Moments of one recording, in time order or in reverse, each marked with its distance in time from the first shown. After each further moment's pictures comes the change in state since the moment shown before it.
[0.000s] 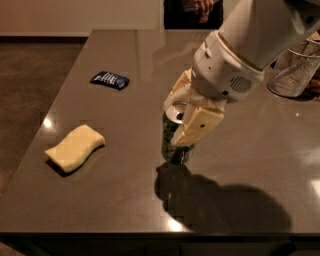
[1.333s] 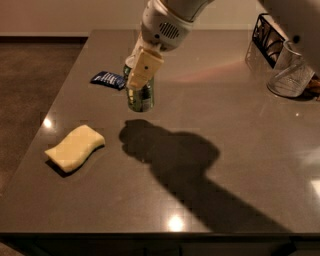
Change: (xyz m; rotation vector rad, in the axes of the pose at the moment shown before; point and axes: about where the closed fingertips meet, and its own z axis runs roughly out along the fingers) arm -0.056 -0.146 0.023 0.095 -0.013 0.116
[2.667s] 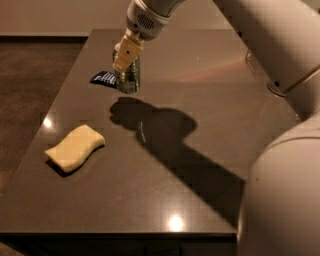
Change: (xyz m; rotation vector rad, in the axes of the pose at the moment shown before) arm -0.022 -0.088 0.038 0.087 -0.034 0.141
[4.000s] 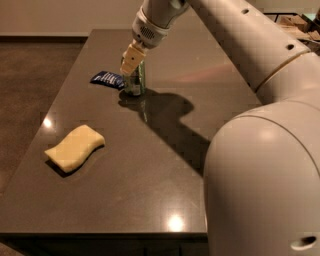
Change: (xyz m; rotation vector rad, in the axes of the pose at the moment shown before) arm 0.027 -0.051 0.045 0.013 0.045 0.085
